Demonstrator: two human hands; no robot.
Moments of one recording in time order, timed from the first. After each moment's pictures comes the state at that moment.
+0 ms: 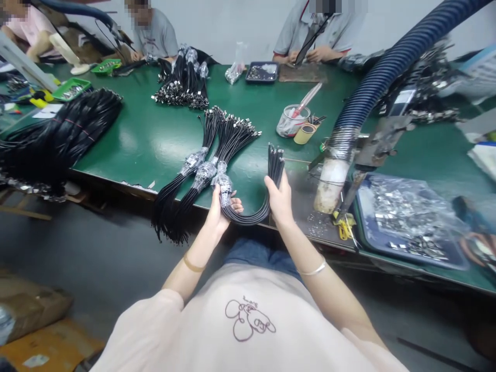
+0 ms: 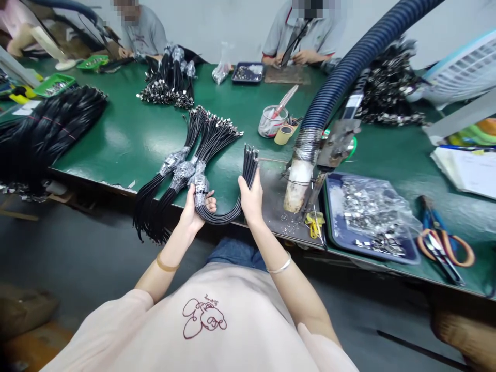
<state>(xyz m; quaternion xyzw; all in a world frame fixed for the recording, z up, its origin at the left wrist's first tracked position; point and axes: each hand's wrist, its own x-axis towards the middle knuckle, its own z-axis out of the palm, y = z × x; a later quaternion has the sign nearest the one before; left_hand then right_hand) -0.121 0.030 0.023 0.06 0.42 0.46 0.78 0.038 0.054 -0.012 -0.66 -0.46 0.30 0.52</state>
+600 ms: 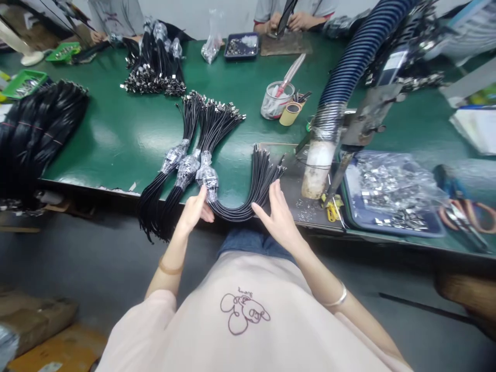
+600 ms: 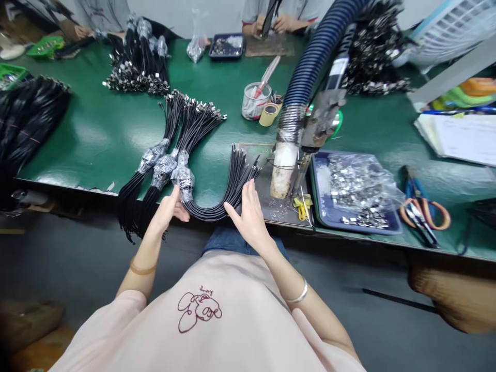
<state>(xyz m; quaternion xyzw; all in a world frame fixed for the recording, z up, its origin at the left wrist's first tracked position) -0.166 0.032 0.017 0.44 0.63 0.25 0.59 0.069 -0.031 -0.034 -0.67 -0.62 0.27 0.30</state>
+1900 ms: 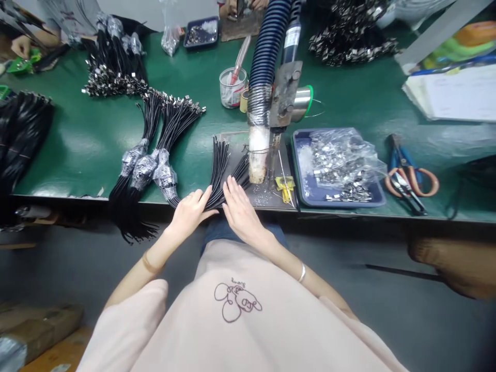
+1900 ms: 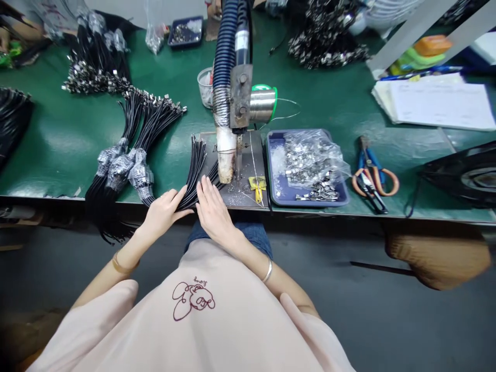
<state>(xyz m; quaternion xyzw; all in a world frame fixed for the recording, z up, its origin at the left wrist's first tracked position) -0.100 0.004 0.018 0.90 0.42 0.02 0.03 0.077 -0.050 -0.021 -0.58 -0.71 0.25 0.30</state>
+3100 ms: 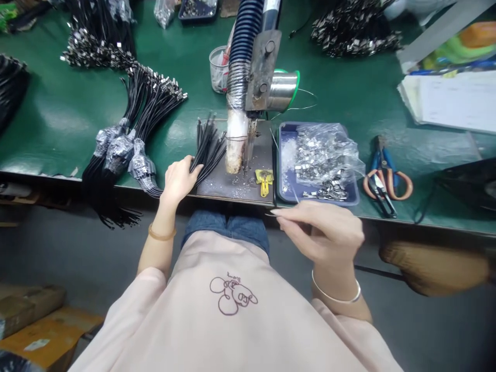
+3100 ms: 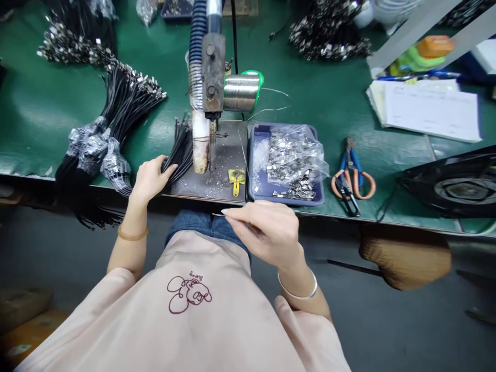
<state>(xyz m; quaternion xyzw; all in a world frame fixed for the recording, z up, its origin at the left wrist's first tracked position) -0.030 0.034 0.039 0.76 0.64 0.01 0.10 0.202 -0.120 0.066 -0.47 -0.73 0.06 0.49</state>
